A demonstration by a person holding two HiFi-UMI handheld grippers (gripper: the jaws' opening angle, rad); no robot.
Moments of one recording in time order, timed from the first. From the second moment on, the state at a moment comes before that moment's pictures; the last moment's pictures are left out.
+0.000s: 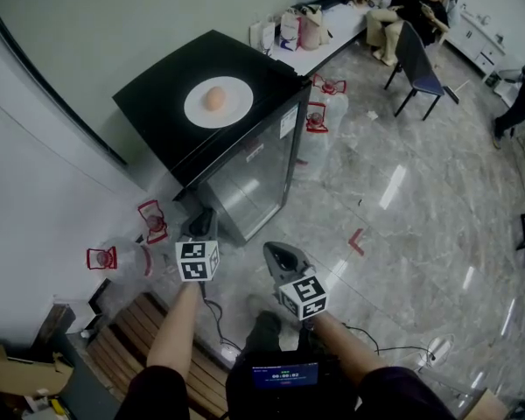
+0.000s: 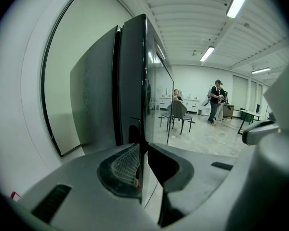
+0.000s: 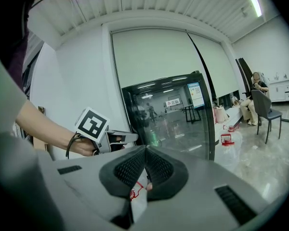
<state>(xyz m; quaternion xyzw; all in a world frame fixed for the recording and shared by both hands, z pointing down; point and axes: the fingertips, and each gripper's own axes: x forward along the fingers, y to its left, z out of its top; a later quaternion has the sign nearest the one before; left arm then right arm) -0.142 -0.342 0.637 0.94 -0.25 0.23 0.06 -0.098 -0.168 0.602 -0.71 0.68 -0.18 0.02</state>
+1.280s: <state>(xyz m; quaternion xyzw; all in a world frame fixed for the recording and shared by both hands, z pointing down) 0.051 -0.004 0.636 0.87 -0.41 0.25 0.10 0.102 0.113 0.609 -0.70 0.69 -0.18 0.01</state>
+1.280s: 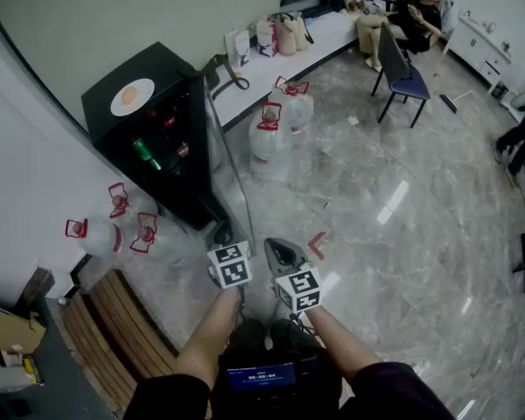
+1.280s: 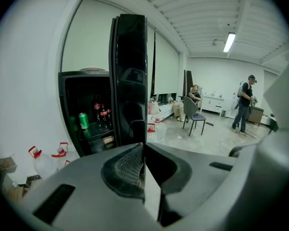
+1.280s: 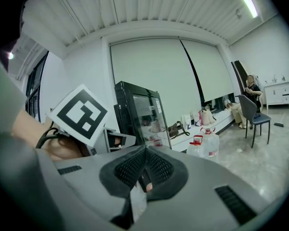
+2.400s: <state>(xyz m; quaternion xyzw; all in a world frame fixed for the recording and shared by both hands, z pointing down) -0.038 -0.197 0.428 0.90 -0.25 0.25 -0.26 -0.004 -0.070 0.458 -0.63 0.75 0.16 -0.14</state>
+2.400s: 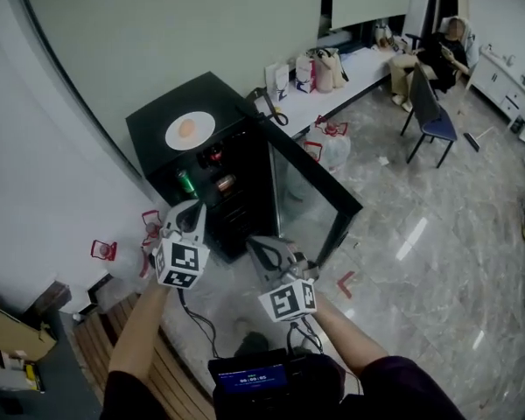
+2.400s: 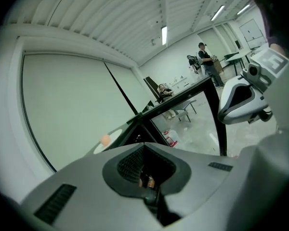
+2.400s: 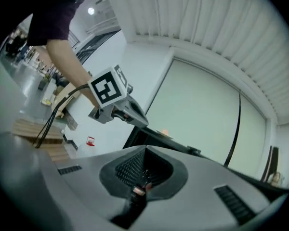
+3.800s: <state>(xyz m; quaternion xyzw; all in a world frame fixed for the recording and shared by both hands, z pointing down) 0.032 -0.539 0.433 0.81 -0.12 0.48 -0.32 0.025 -0.360 0.430 -0.44 0.57 0.43 -0.55</state>
